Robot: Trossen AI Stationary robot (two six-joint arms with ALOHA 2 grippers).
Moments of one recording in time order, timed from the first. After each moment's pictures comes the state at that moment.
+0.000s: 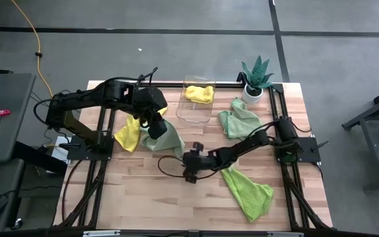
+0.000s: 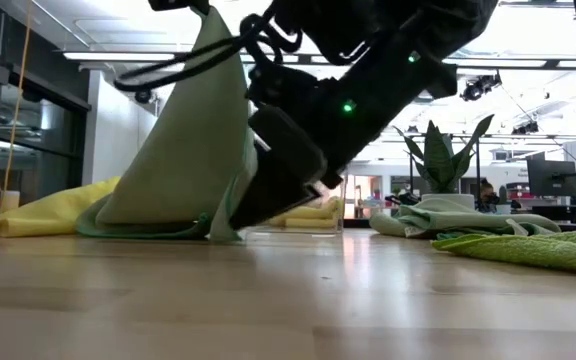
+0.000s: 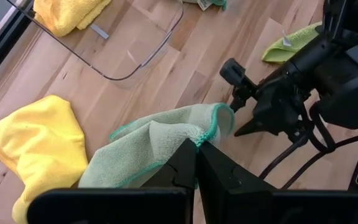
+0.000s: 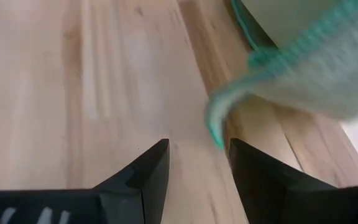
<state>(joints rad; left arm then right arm) 0.18 1.48 1.73 -1.33 -0.09 -0.44 0.26 2.07 1.19 0.10 0.34 0.29</state>
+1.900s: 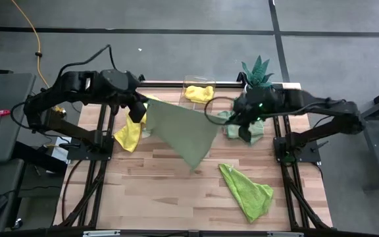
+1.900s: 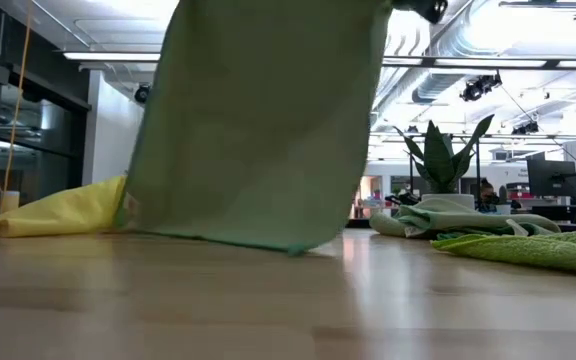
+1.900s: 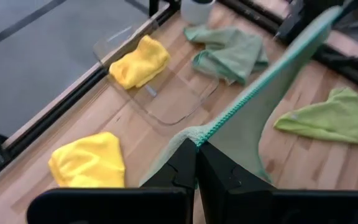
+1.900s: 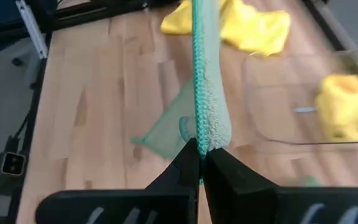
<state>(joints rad) 0.24 1.24 1.73 -1.29 -0.26 -0.44 -0.08 1.18 1.36 -0.90 -0.06 0.14</state>
